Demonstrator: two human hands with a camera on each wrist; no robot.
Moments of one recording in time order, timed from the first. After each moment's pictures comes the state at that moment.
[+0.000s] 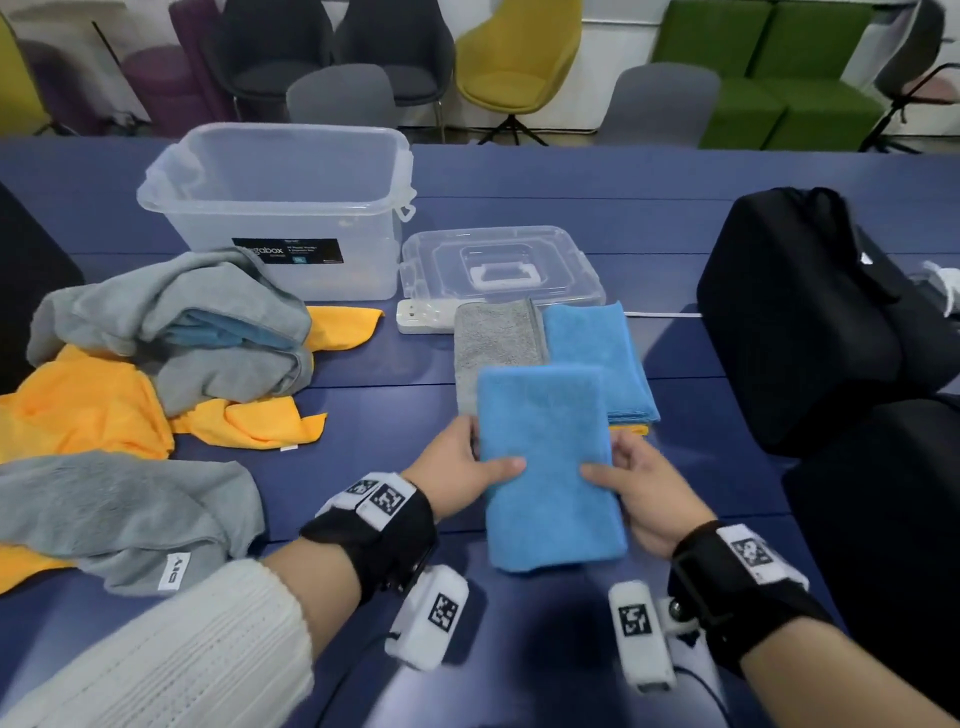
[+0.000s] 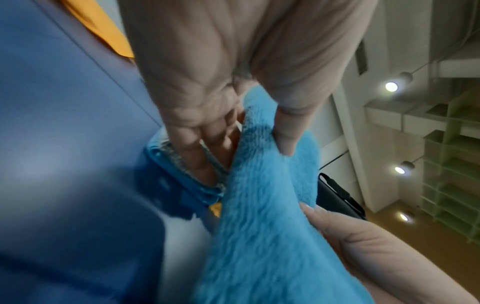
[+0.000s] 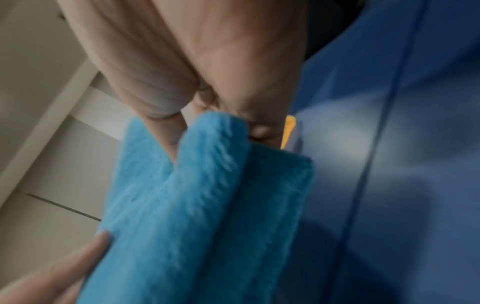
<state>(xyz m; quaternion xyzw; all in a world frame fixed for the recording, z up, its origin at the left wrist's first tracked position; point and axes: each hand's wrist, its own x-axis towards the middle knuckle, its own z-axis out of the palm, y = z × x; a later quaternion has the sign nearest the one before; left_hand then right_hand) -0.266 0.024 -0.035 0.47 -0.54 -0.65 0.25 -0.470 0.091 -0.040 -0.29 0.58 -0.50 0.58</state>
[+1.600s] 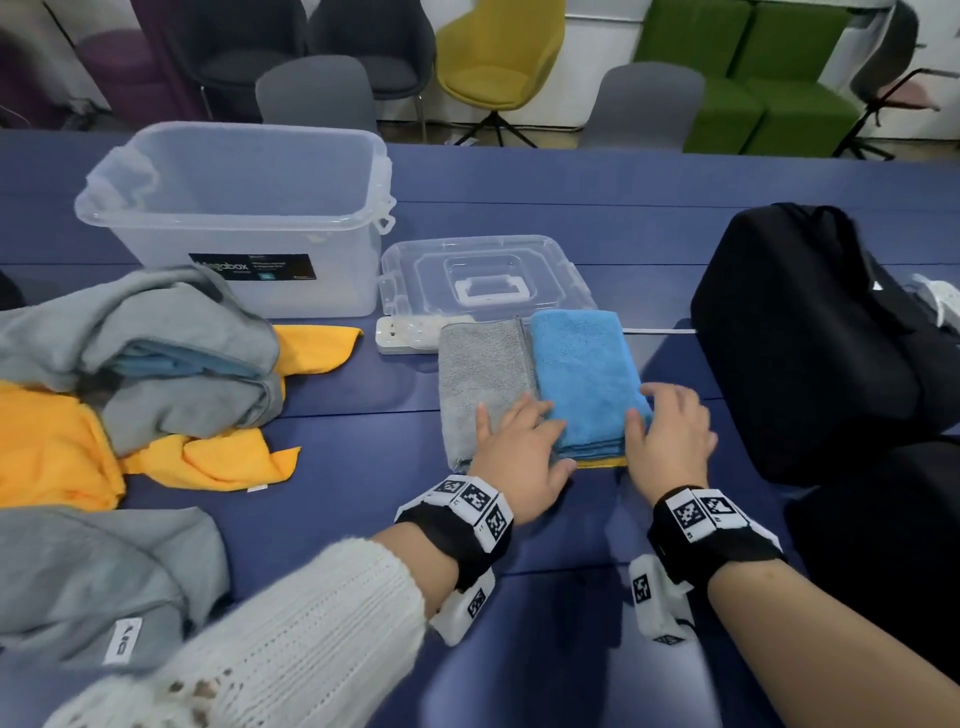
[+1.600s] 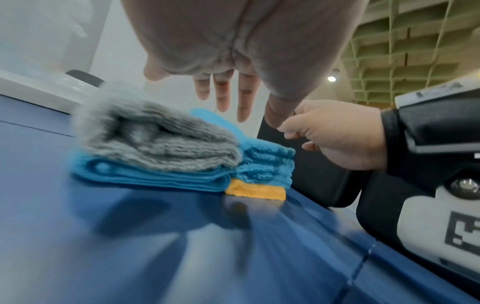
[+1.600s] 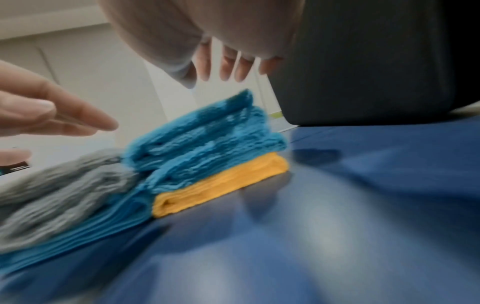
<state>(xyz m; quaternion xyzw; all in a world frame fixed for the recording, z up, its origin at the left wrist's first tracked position) -0.338 -0.018 -0.045 0.44 -0.86 -0.25 0.08 -0.512 0.017 -0.046 -0.48 0.84 -0.24 0.05</state>
